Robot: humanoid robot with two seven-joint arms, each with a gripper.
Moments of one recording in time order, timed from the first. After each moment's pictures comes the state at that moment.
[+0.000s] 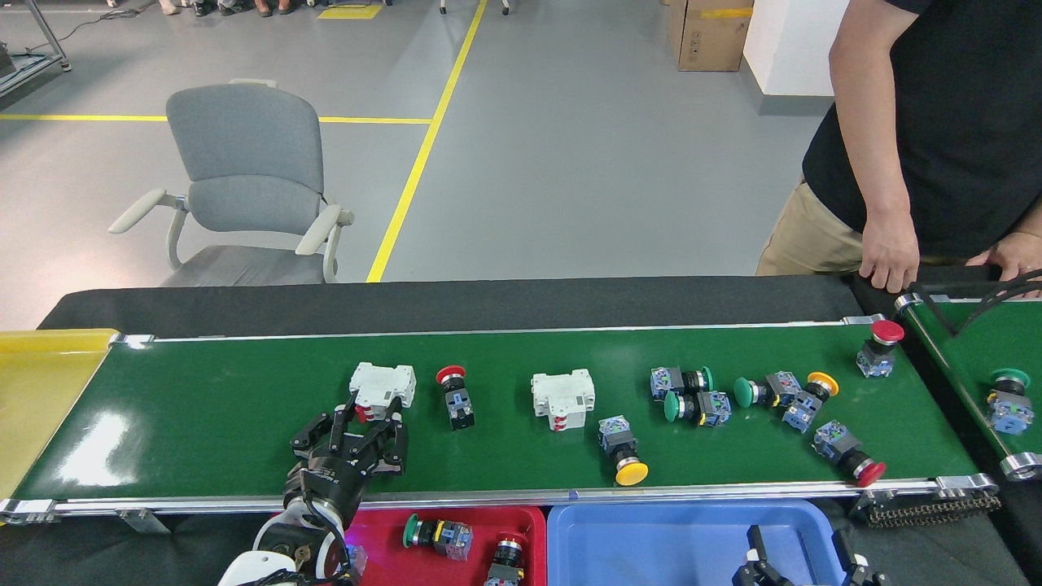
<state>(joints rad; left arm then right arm) -0.25 0.13 -0.25 -1.22 -1.40 -0.03 0.00 0.37 -0.11 0.09 -1.73 1.26 0.16 -0.21</state>
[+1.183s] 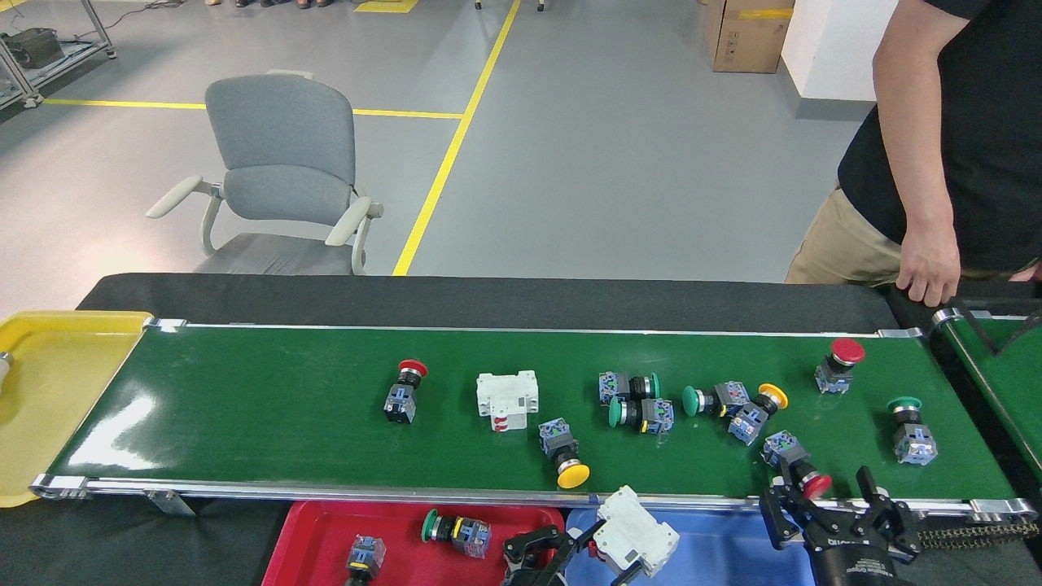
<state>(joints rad) 0.04 0.01 -0.63 -1.63 -1.67 -0.29 -0.03 0.12 -0.13 0.05 -1.56 1.28 0.16 -0.03</state>
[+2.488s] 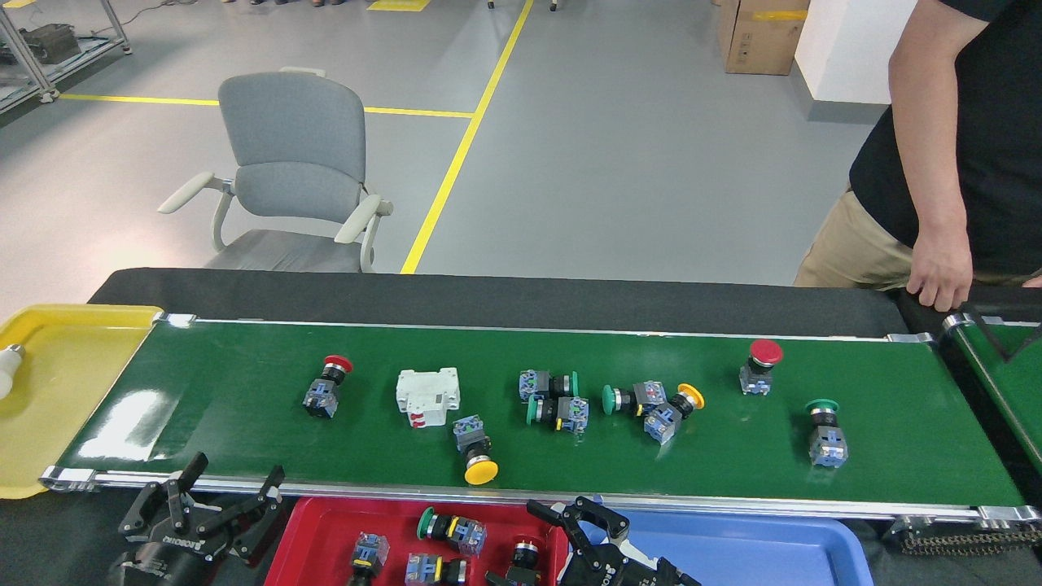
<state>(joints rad) 0.09 0.31 0.13 -1.54 -1.31 -0.29 -0.03 0.06 -0.03 0.31 -1.69 1.39 -0.54 0.00</state>
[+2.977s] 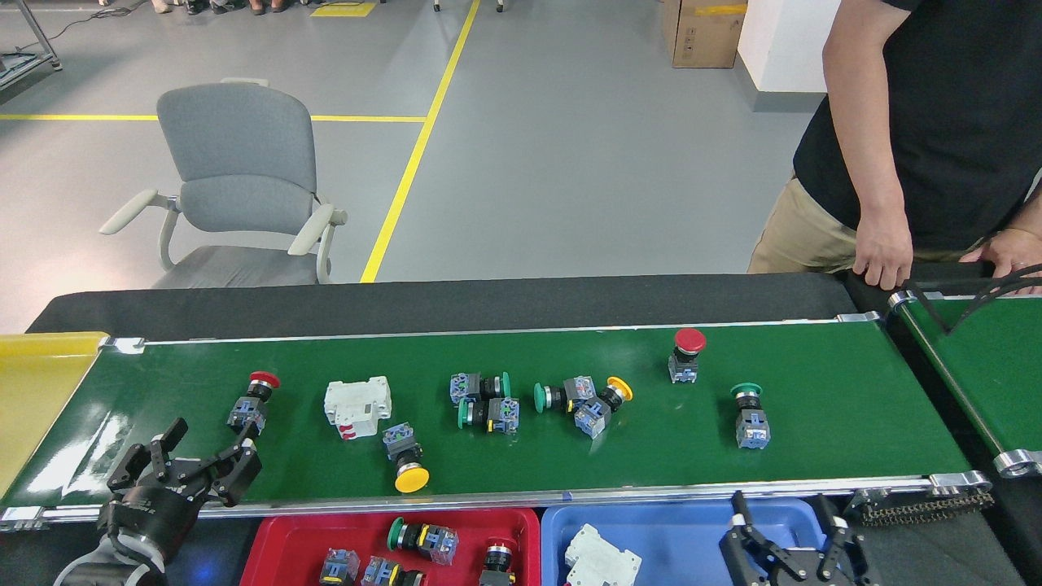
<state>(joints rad) -0.19 0.33 0.11 -1.13 -1.29 -0.32 -0.03 0.27 0.04 -0.09 -1.68 1.32 -0.04 -0.12</state>
